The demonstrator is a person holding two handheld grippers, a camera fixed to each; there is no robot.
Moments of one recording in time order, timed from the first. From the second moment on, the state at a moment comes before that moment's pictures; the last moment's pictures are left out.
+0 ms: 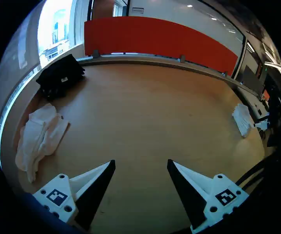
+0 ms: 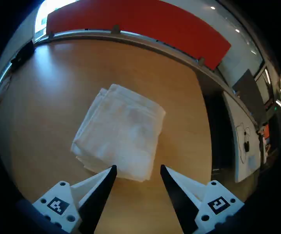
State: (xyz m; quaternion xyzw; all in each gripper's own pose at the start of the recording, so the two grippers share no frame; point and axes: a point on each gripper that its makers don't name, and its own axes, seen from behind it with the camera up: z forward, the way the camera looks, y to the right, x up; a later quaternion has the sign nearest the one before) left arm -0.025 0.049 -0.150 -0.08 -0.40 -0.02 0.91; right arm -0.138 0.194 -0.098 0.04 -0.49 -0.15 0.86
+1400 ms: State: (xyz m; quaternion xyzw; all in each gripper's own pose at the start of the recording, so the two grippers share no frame) left arm 0.000 0.044 -0.121 -0.07 -0.36 -0.01 0.93; right arm 0.020 0.094 -0.020 0.02 -0.16 -0.02 0.99
